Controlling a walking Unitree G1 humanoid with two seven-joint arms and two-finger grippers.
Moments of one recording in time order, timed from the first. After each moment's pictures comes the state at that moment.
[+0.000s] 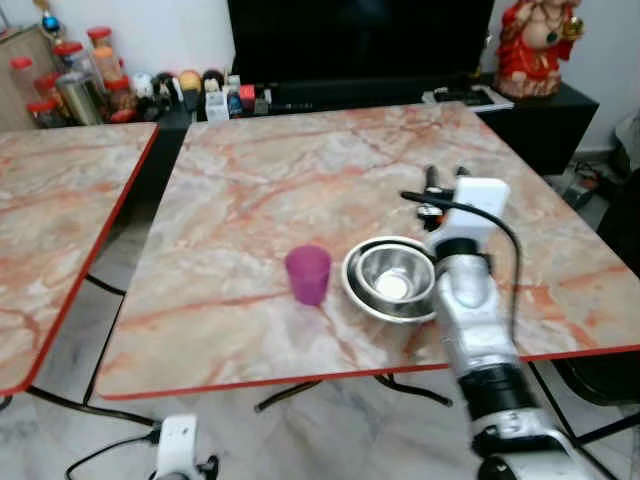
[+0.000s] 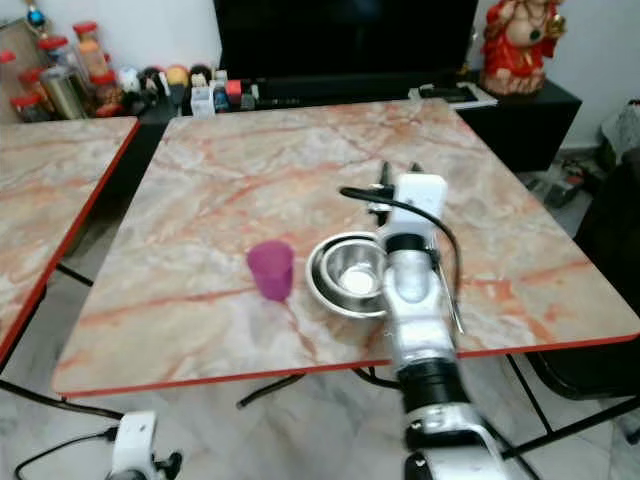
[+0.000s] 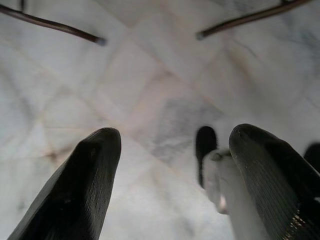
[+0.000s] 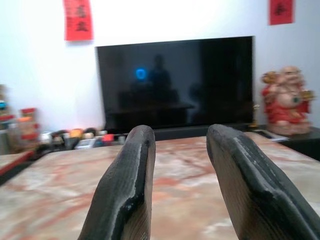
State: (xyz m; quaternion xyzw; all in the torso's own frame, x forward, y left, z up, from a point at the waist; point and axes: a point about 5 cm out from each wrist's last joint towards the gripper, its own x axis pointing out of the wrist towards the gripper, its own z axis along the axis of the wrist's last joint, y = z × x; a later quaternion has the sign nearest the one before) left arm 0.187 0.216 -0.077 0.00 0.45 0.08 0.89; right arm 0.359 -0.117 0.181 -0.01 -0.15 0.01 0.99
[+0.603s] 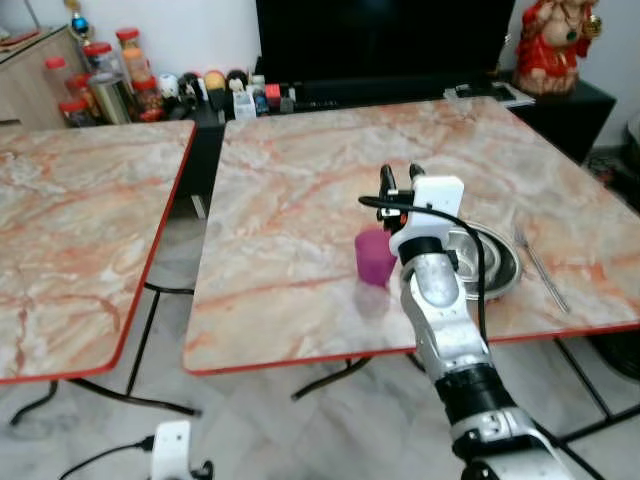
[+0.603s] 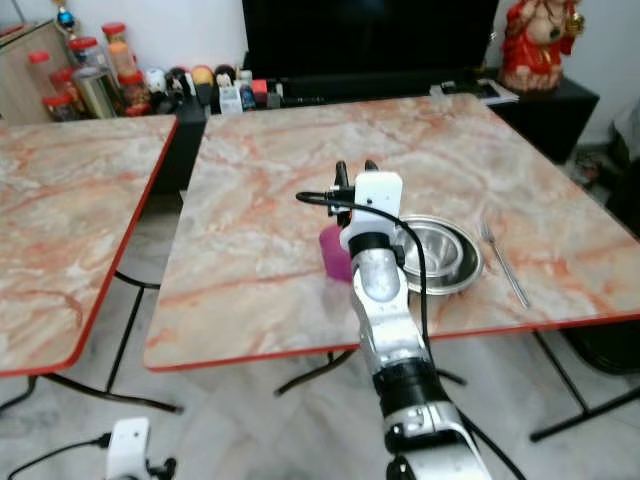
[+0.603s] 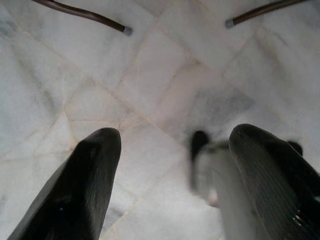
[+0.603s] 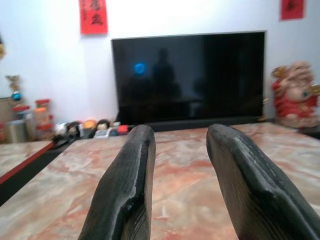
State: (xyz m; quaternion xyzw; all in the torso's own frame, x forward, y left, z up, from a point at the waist) left arm 0.182 0.205 -0.082 -0.01 0.45 0.07 0.89; right arm 0.358 -0.118 0.175 -0.02 -0.14 0.02 0.99
